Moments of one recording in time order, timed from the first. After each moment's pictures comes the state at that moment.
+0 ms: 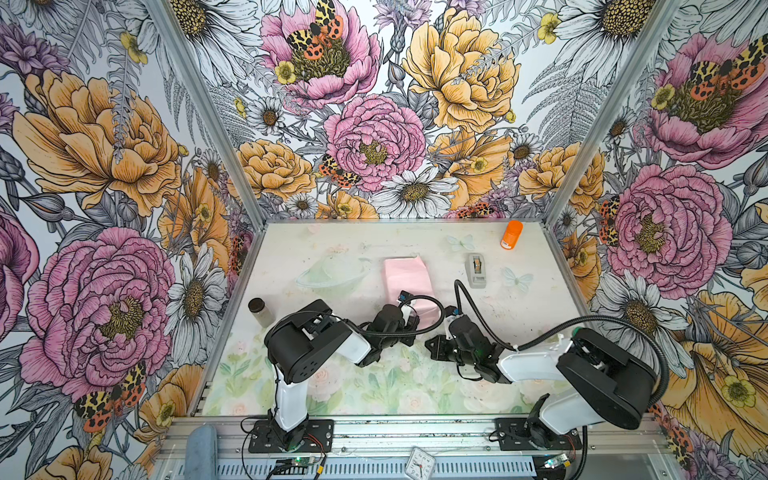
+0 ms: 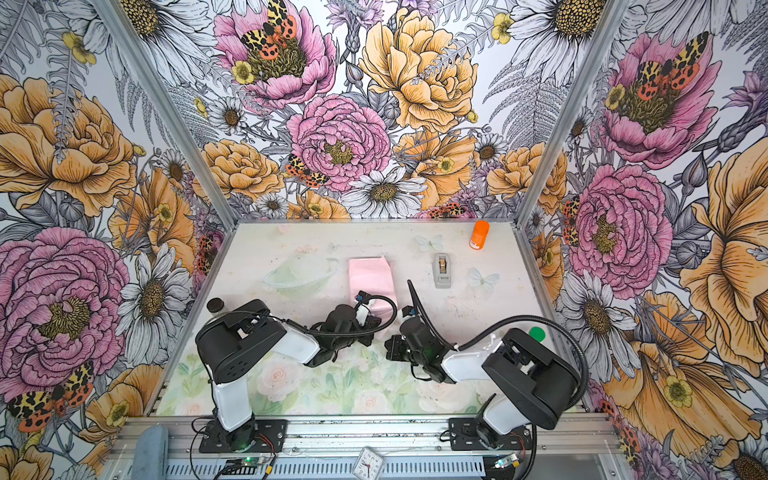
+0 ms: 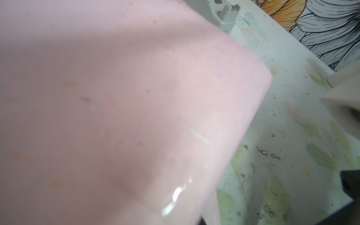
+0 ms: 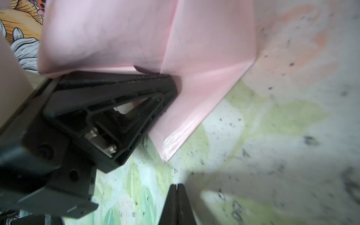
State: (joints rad) left arm -0.83 1.88 0.64 0.70 0.01 -0.34; right arm 0.77 1.43 0.38 0.32 -0.12 0.83
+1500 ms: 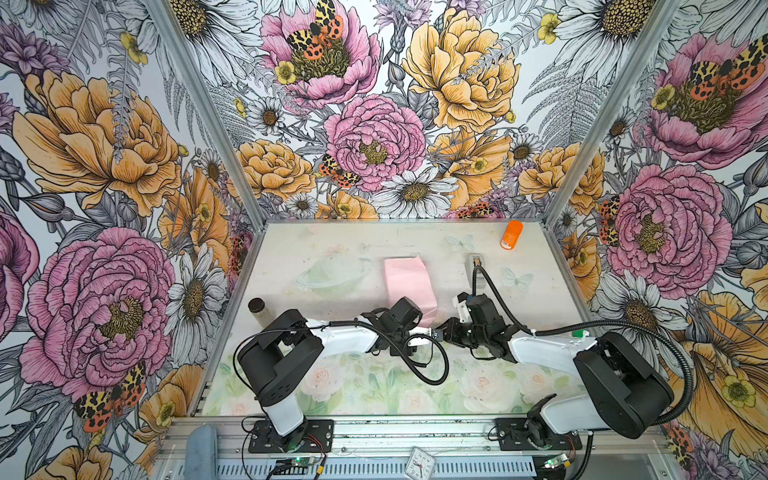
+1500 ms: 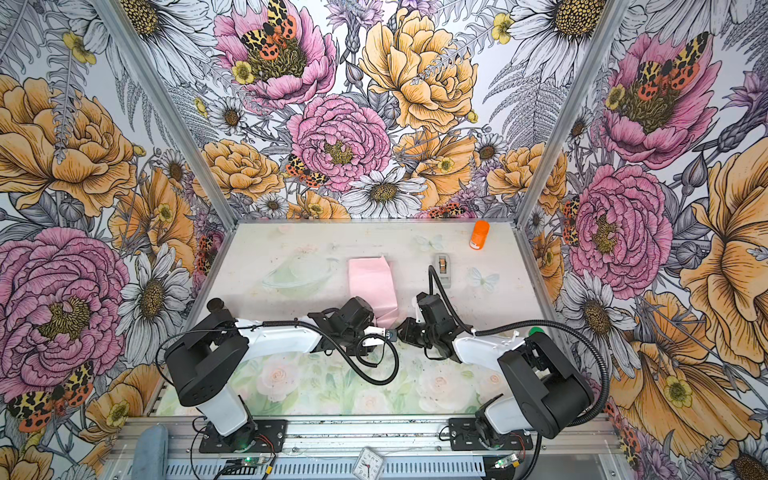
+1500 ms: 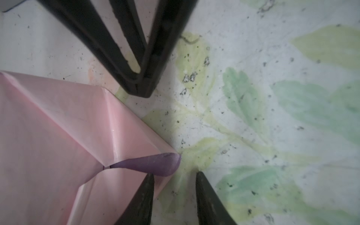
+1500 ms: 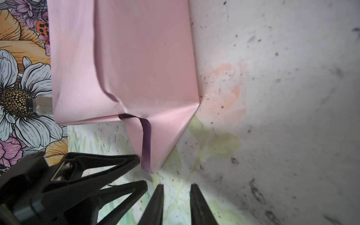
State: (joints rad) left arm -0.89 1.71 0.89 -0.16 0.04 0.76; right arm 0.52 1.42 0.50 0.10 -0.39 0.78
